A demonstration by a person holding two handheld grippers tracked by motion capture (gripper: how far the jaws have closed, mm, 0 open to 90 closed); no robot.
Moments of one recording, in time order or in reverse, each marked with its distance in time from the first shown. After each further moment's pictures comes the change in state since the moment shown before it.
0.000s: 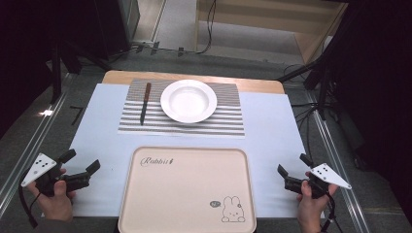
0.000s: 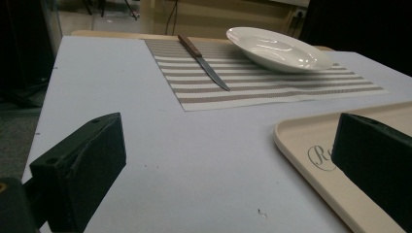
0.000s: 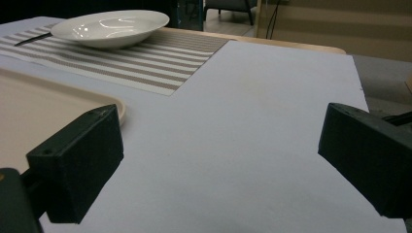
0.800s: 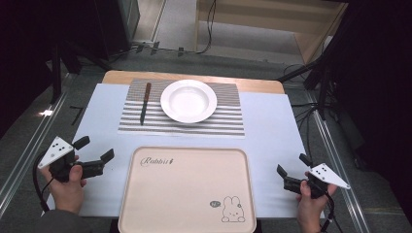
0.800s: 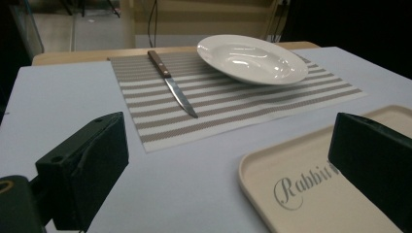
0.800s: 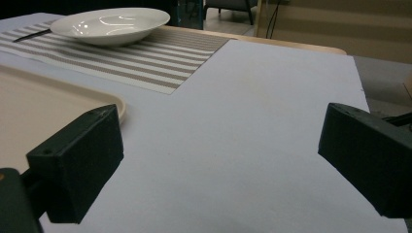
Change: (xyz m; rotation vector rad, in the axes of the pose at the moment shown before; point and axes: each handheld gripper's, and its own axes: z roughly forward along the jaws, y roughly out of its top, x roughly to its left) left arm -0.036 0.051 0.028 0.038 -0.051 0.068; right arm 0.002 0.000 0.001 0.002 -0.003 -0.013
